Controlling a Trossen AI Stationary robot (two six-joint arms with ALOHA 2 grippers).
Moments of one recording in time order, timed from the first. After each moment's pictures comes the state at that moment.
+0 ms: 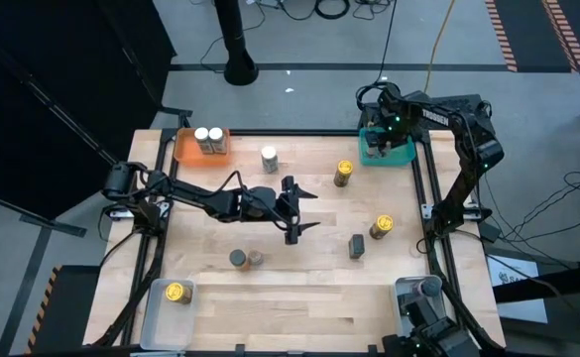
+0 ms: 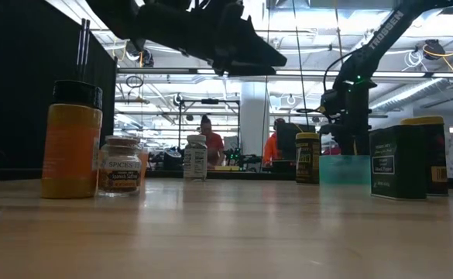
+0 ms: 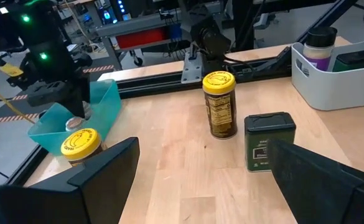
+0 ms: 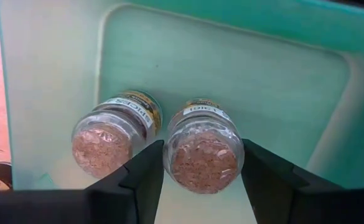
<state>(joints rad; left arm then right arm) -0.05 1.72 0.99 0.49 -0.14 0.17 -1.13 1.76 1.19 -0.93 -0.08 0.25</state>
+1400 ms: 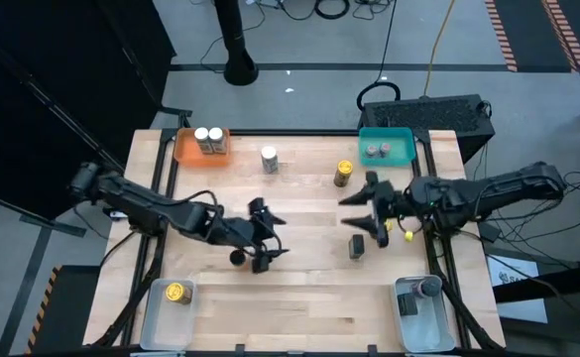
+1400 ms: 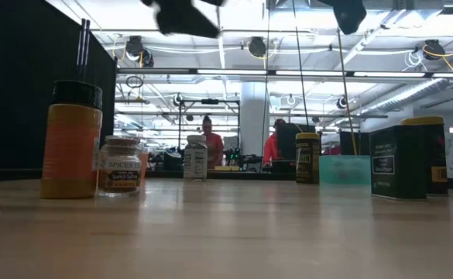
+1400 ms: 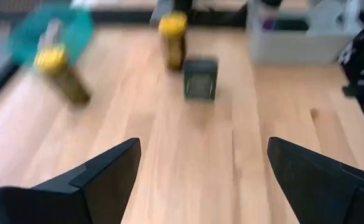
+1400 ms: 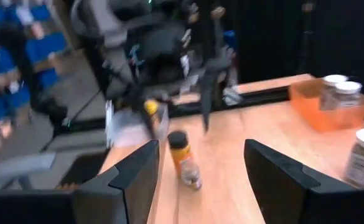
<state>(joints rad) -0.32 1.46 1.10 -0.23 -0.35 -0.23 0.19 0.89 0.71 0.05 0.11 0.25</state>
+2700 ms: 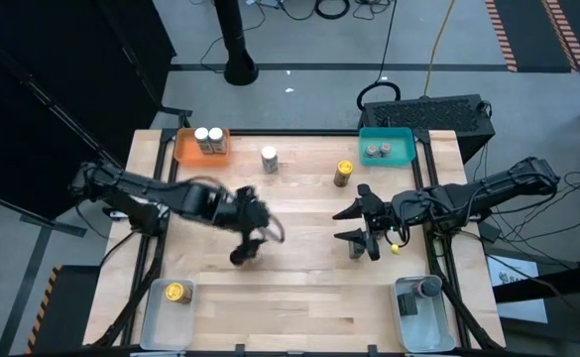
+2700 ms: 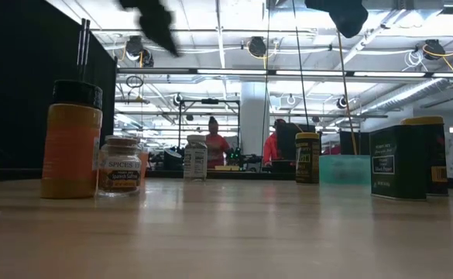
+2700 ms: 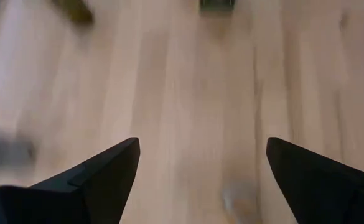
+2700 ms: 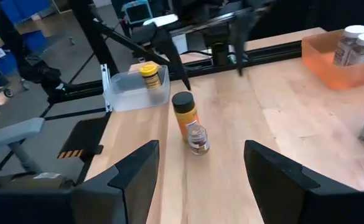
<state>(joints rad) -0.20 1.47 1.29 -0.75 -0.17 -0.17 0.28 1.02 0.80 -0.10 0.17 0.34</state>
